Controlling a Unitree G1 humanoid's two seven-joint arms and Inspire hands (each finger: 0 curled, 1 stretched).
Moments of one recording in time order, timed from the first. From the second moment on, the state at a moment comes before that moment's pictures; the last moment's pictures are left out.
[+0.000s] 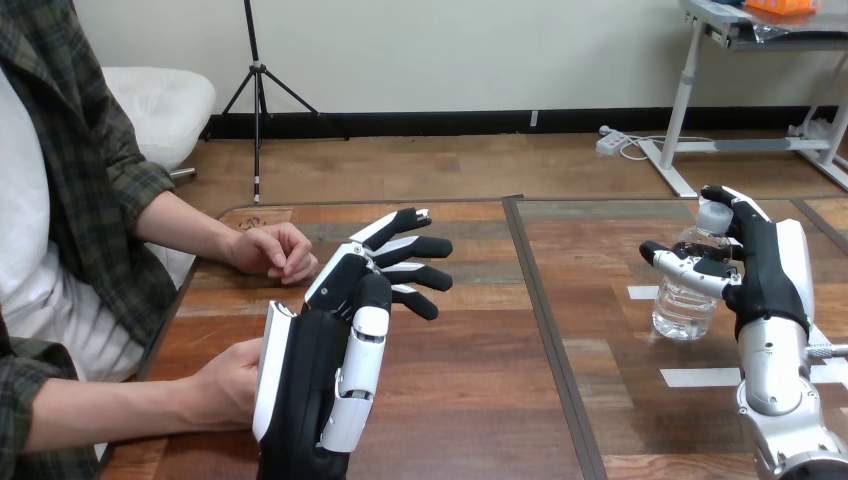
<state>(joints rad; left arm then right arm) 0.23 -0.04 -0.21 0.16 0.16 -0.93 0.07 -0.56 -0.36 -0.07 1.11 -0.21 -0.37 -0.30</state>
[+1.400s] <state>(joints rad) 0.23 -0.04 -0.19 0.16 0.17 -0.93 0.07 -0.64 -0.36 -0.03 1.14 -0.23 -0.27 -0.24</state>
